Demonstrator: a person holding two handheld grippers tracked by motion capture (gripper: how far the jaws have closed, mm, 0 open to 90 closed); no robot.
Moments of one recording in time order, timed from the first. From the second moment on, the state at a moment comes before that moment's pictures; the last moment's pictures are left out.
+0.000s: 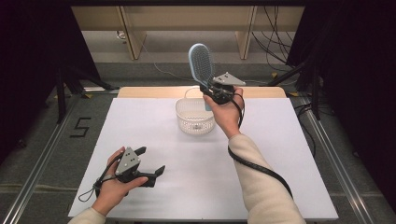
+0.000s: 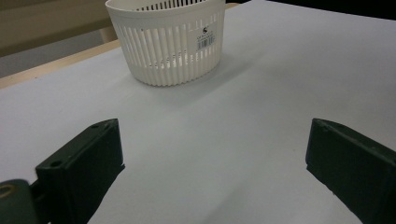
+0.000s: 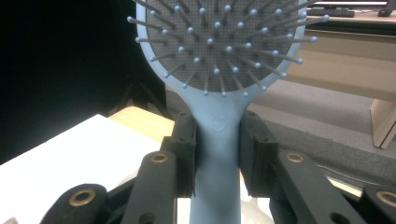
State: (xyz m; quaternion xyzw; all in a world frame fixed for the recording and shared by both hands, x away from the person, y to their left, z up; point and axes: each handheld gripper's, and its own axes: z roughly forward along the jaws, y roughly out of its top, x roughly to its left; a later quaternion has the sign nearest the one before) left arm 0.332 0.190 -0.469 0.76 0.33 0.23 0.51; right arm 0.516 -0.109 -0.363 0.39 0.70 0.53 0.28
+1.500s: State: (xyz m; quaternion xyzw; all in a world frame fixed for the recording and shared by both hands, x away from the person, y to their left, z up) left arm 0.332 0.190 -0.470 0.76 0.33 0.23 0.51; right arm 0.523 -0.105 -0.373 0.37 0.71 0.53 0.29
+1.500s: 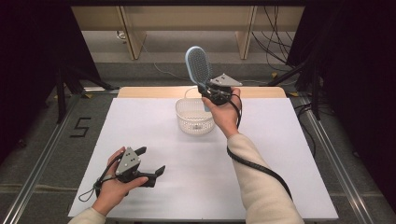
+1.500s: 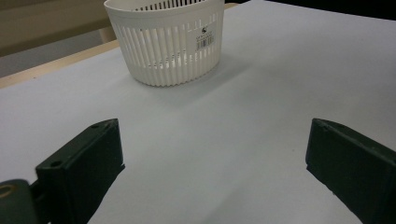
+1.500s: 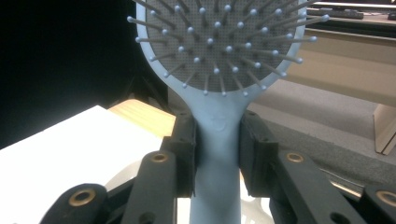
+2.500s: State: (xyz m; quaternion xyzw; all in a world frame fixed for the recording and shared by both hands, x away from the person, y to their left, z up) left arm 0.332 0.190 -0.470 0.76 0.33 0.23 0.51; right arm 0.526 -0.103 -0.380 0.36 0.72 0.52 0.28
